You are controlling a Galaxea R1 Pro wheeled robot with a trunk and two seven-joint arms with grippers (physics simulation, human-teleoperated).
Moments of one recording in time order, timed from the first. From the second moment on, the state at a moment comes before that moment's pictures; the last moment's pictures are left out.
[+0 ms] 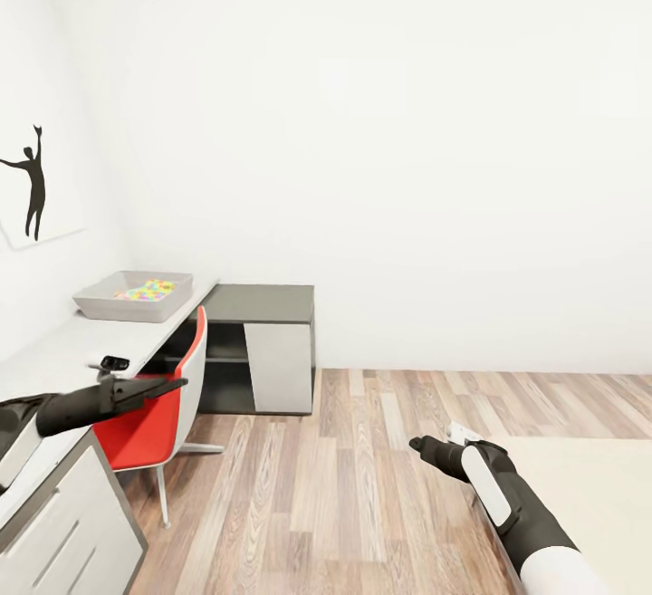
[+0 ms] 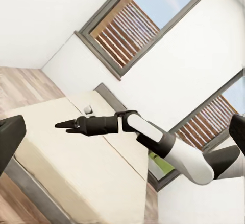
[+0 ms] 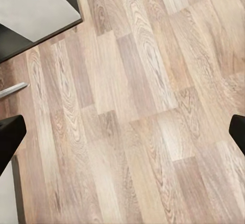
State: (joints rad) left arm -0.61 0.54 -0.02 -0.93 0.56 0.78 -1.57; right arm -0.51 -0.07 0.01 -0.87 -0.58 0.64 -0.18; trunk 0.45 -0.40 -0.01
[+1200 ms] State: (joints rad) left arm -0.60 0.06 -0.17 -0.15 0.16 0.31 -0.23; right arm -0.50 -0.02 0.02 -0.69 -0.56 0.59 -0.18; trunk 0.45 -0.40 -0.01
